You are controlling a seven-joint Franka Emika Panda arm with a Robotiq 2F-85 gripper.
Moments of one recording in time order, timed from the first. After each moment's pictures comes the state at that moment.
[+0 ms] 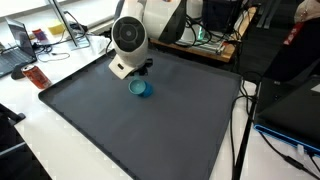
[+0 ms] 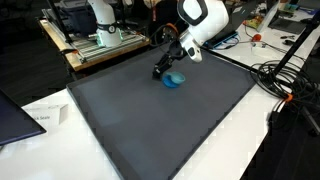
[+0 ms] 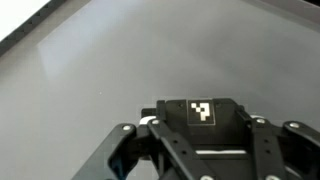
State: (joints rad) arm 0.13 0.66 0.03 -1.67 -0.50 1.70 -0.26
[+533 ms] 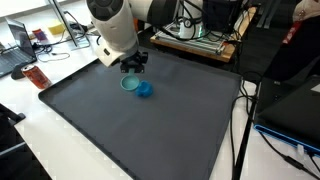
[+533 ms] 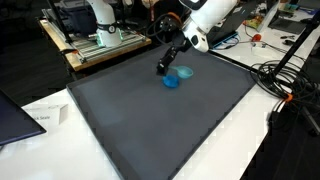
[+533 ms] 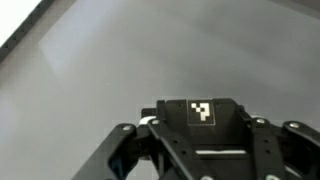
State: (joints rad) arm 0.09 0.60 0.04 -1.64 -0.40 1.71 -0.26
